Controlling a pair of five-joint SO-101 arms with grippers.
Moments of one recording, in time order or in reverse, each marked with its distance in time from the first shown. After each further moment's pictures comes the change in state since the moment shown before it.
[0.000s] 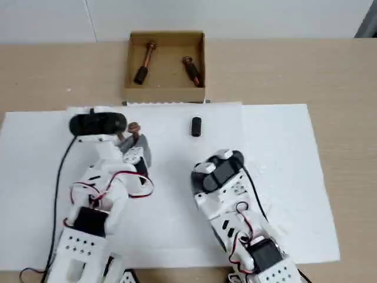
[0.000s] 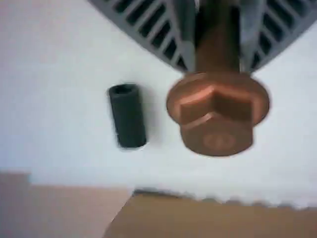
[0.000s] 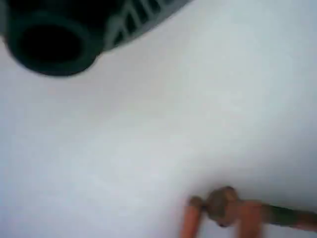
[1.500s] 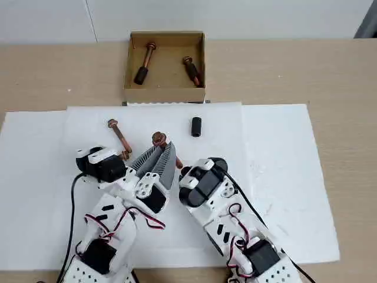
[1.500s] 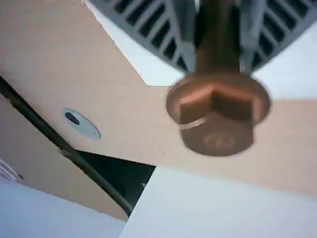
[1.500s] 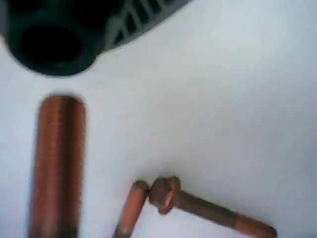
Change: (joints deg) left arm 13.9 -36.3 22.3 -9.1 9.6; right arm -4.7 0.0 0.2 -3.1 7.7
